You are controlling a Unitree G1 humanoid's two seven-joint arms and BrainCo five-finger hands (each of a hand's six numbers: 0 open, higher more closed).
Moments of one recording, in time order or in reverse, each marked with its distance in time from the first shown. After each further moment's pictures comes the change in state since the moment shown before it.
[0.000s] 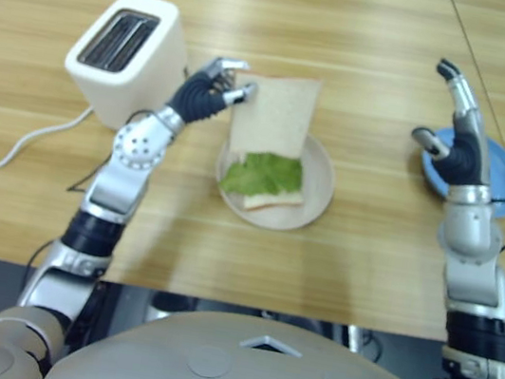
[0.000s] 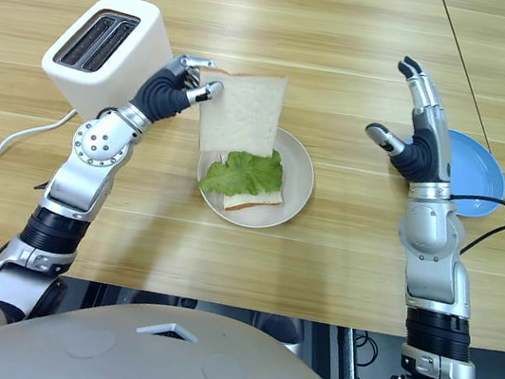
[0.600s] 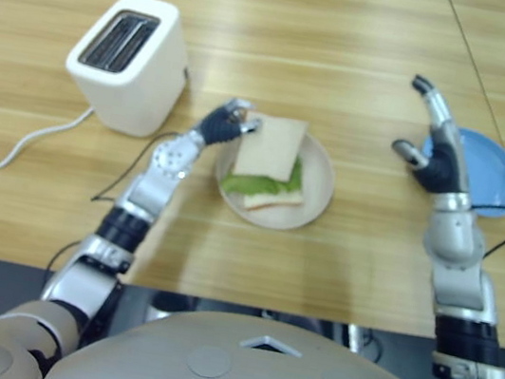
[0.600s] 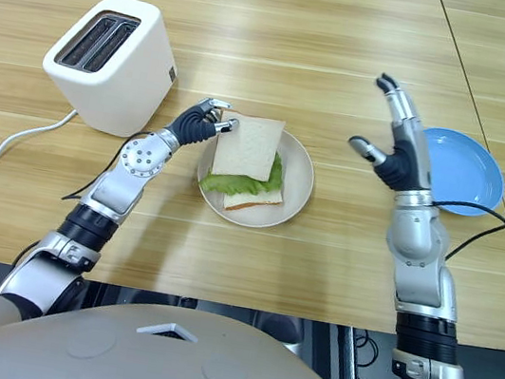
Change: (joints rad) left arm -0.068 -0.115 -0.105 0.386 0.210 -0.019 0.106; right arm 0.020 0.033 0.097 0.027 -0.116 -0.037 0.028
